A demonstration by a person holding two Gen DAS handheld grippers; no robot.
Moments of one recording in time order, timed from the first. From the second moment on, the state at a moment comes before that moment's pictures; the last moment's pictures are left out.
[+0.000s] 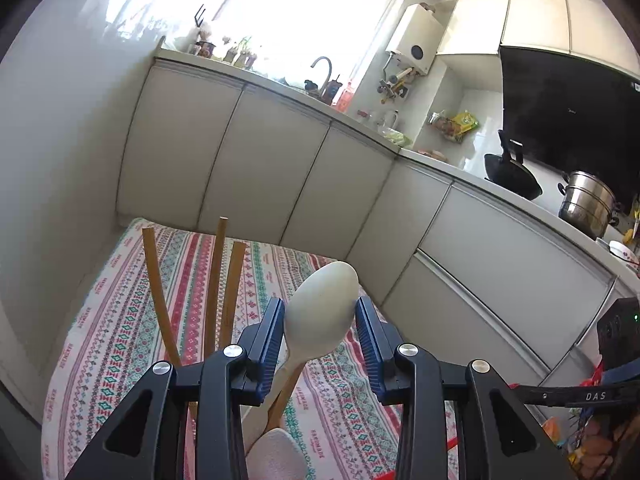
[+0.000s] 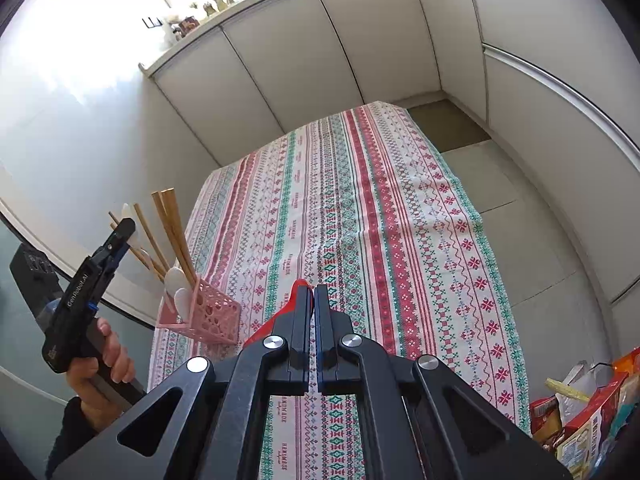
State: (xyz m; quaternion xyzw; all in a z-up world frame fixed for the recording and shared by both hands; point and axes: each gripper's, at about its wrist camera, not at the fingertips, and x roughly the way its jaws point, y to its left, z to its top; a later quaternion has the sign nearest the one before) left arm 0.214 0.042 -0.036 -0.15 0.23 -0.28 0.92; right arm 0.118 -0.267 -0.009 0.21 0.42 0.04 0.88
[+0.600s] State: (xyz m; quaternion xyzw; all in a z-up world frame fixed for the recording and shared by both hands) left arm 0.198 0.052 -0.049 -0.09 0.30 -0.24 0.92; right arm 0.119 -0.245 0.002 0.20 0.41 0.04 0.89
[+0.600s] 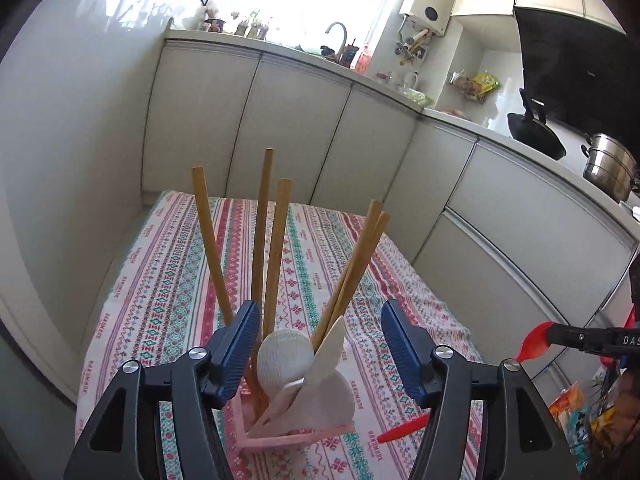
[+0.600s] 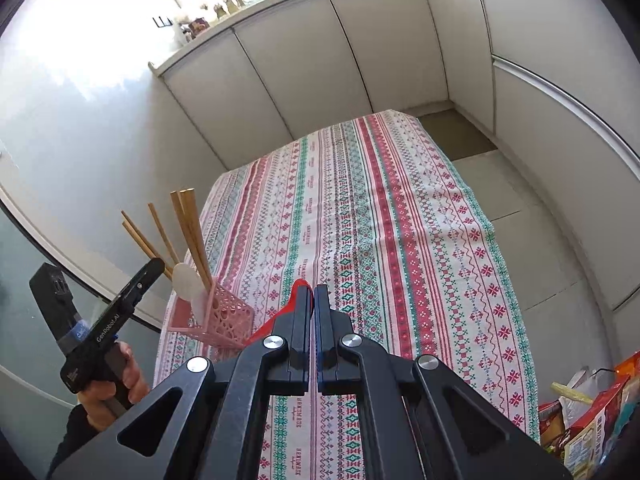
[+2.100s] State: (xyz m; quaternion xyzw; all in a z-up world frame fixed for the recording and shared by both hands) left arm 0.151 0.113 -0.098 -0.07 0.54 -0.02 0.84; right arm 0.190 -0.047 0.037 0.03 0.43 0.13 0.90
